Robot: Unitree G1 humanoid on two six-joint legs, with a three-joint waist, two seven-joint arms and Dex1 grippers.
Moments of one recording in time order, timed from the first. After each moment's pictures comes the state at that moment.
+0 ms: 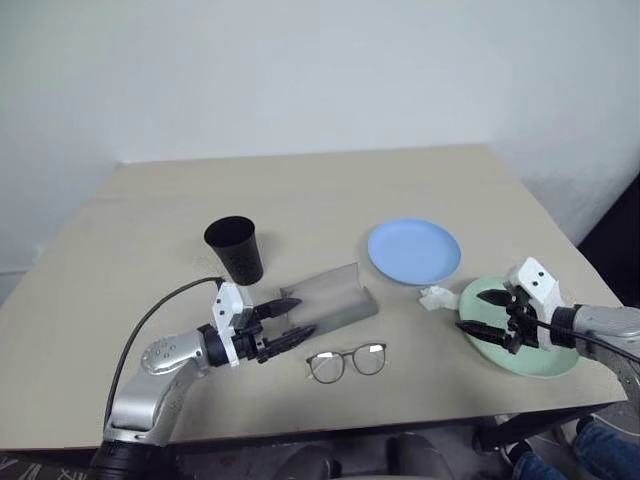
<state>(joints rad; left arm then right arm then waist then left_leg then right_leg) -0.02 0.54 -0.01 -0.14 -0.49 0.24 -1.00 -0.07 -0.83 -0.08 -0.38 0.39 0.83 0.79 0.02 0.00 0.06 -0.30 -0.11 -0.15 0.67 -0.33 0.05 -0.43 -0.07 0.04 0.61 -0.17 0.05</state>
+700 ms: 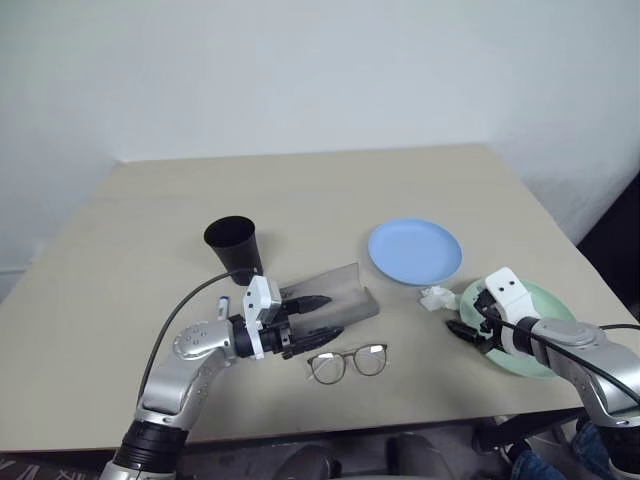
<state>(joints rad) -0.09 0.48 -0.10 -0.14 -0.48 0.26 -1.04 -0.10 -0.68 0.01 -0.41 0.31 1.03 0.48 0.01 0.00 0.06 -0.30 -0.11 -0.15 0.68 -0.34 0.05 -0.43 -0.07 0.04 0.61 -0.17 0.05</state>
